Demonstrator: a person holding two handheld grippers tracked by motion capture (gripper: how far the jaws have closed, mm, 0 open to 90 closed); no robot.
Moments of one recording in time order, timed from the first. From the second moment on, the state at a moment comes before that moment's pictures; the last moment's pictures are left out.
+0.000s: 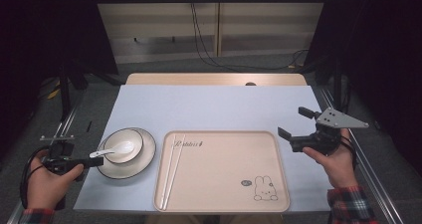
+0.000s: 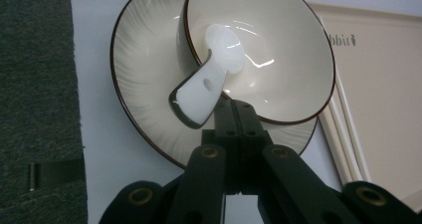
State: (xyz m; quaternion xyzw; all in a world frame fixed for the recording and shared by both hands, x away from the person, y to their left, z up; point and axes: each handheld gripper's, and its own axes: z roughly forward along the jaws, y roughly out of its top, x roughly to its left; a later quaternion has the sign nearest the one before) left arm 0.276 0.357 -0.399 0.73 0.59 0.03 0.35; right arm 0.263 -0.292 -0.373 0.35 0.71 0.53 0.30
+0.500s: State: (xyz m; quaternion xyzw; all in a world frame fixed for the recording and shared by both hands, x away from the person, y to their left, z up) left arm 0.296 0.353 -0.394 0.73 0.59 0.06 0.34; right arm 0.264 -0.294 -0.373 0.35 0.71 0.53 0.29
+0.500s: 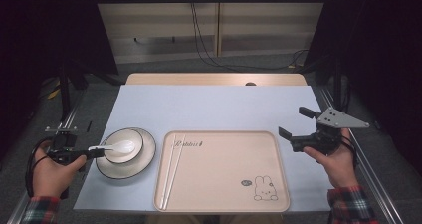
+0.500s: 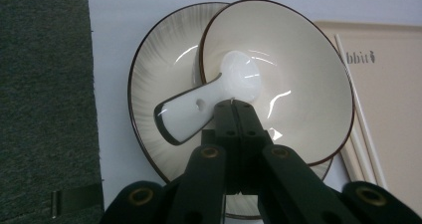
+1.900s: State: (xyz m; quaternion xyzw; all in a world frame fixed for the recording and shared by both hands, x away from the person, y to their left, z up) left arm 0.300 0.358 -0.393 0.71 0.61 0.10 0.34; right arm 0.262 -0.293 -0.372 0.34 0.71 0.54 0.30
